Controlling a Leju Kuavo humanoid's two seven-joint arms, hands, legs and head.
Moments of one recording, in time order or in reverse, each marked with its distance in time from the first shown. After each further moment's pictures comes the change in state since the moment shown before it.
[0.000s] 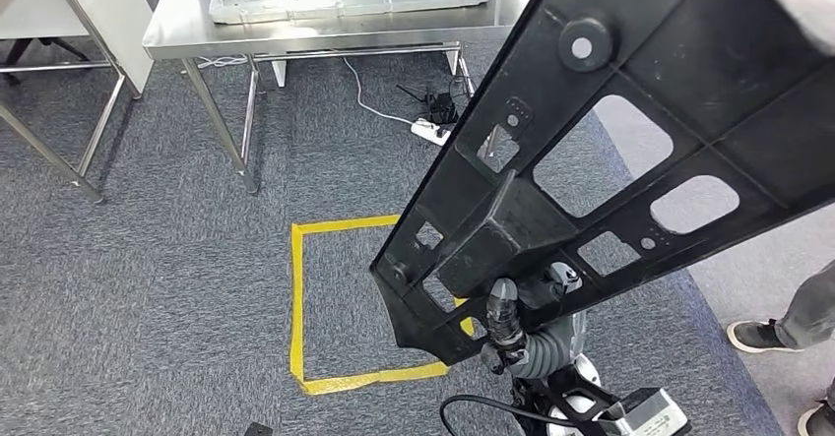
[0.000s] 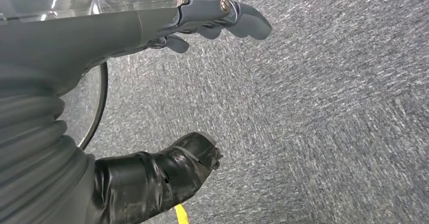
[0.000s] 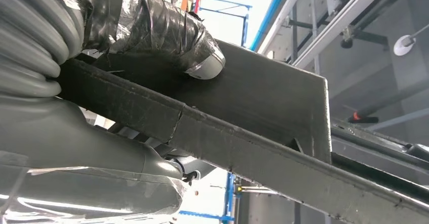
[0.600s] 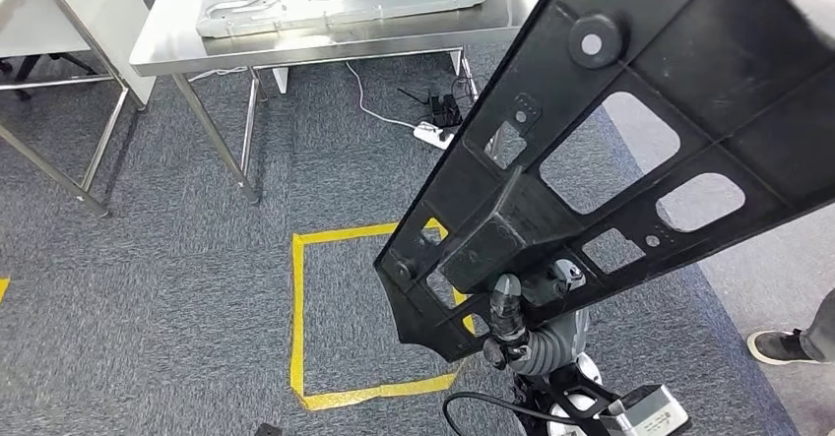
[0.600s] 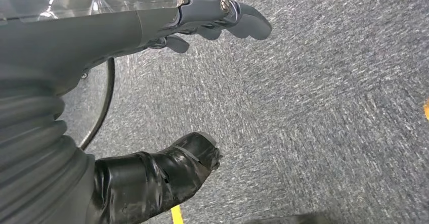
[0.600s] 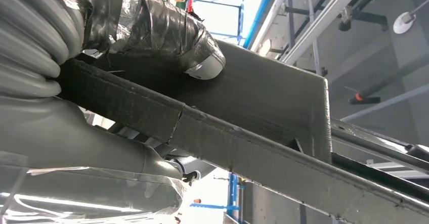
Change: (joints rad) left arm 0.003 0.000 -0.019 0.000 0.007 0.000 0.002; right arm 0.003 0.000 -0.005 0.001 -0.001 0.008 -0.002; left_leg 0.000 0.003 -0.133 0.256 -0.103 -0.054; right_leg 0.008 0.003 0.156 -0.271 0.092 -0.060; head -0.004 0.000
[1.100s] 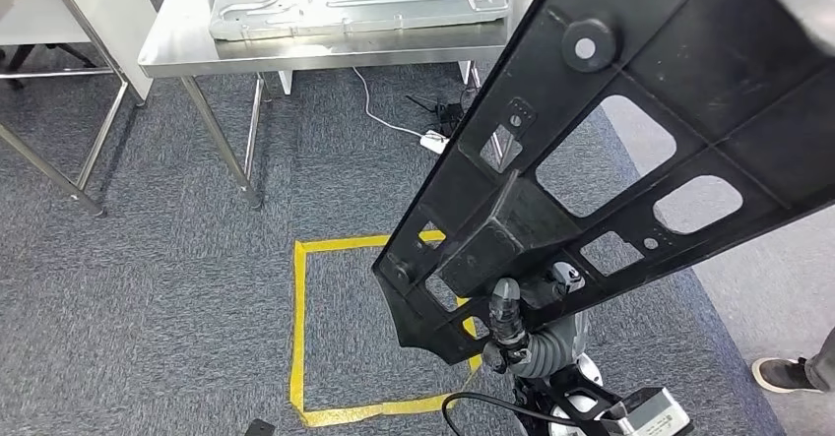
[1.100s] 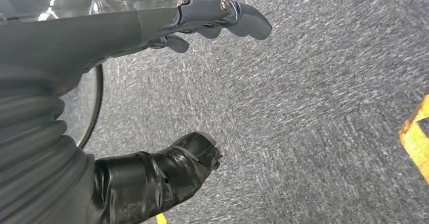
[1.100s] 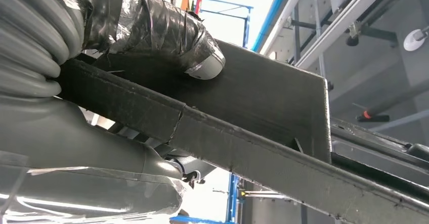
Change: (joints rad) left arm -0.005 0.004 -0.022 -0.001 0.001 0.001 0.003; right arm -0.003 0.000 -0.003 0.004 0.000 0.004 0.000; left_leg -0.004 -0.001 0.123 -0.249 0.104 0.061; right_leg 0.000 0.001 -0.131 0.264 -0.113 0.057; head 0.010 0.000
